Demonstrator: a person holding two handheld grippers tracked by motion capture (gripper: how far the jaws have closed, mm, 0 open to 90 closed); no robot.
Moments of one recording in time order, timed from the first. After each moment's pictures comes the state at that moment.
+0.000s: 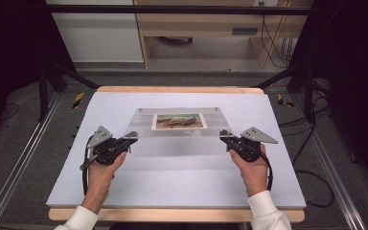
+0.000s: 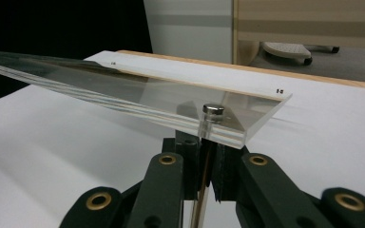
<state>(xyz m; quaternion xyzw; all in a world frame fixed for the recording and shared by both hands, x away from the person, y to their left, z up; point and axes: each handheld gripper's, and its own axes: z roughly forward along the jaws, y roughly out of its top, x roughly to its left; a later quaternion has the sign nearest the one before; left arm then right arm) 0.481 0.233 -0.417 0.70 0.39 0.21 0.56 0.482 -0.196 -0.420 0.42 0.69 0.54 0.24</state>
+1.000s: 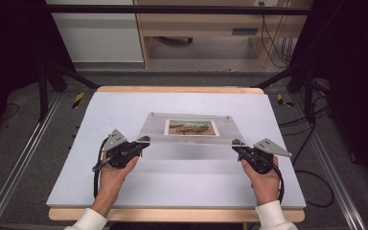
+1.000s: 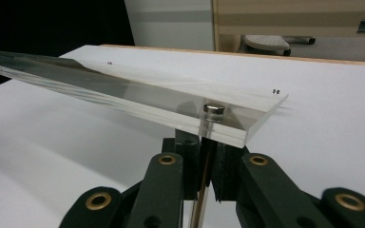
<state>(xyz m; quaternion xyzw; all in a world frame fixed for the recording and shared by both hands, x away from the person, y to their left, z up) 0.479 0.204 -0.428 0.72 0.36 0.20 0.56 0.455 -0.226 -0.435 0.45 0.67 0.53 0.25</state>
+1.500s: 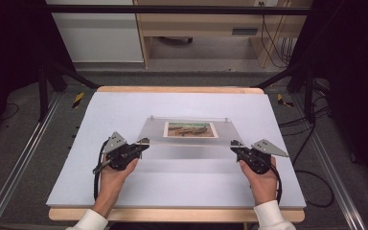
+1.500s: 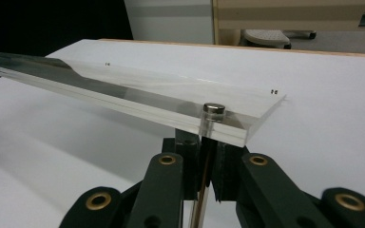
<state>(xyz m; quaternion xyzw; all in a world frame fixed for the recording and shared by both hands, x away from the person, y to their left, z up) 0.478 0.206 -0.438 0.72 0.37 0.20 0.55 0.457 -0.222 -0.442 0.46 0.68 0.52 0.25</state>
